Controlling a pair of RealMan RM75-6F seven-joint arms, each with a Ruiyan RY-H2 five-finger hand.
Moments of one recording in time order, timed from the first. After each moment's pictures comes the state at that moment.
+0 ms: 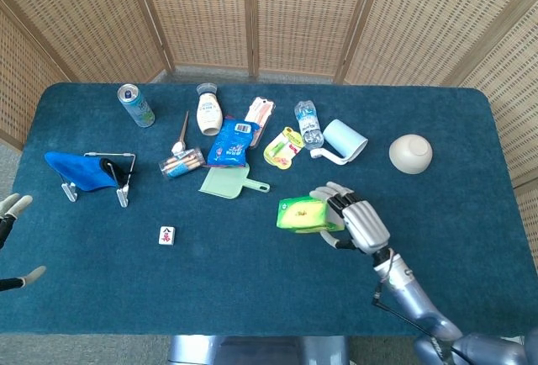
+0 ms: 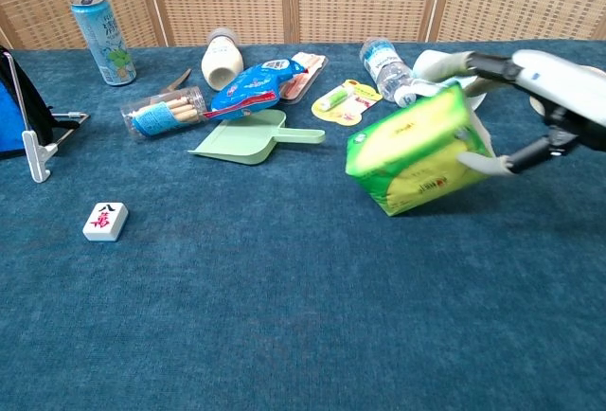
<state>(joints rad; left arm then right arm) -0.05 -0.80 0.02 -1.90 1.51 1.43 -0.14 0.54 -1.52 0.00 -1.39 -1.54 1.30 0.25</state>
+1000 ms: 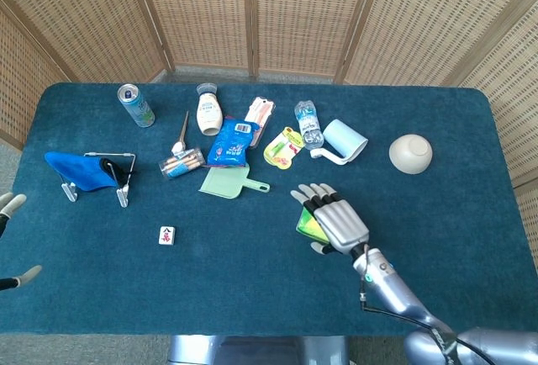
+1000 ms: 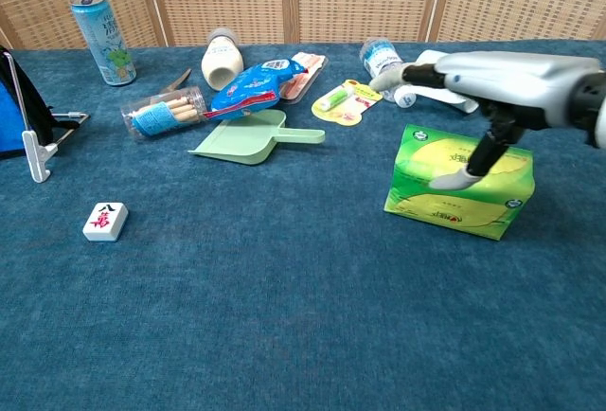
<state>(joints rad) -0.05 -0.79 0.02 -1.88 1.51 1.44 -0.19 0.71 -1.37 0.13 -1.87 -1.03 1.01 -0.49</state>
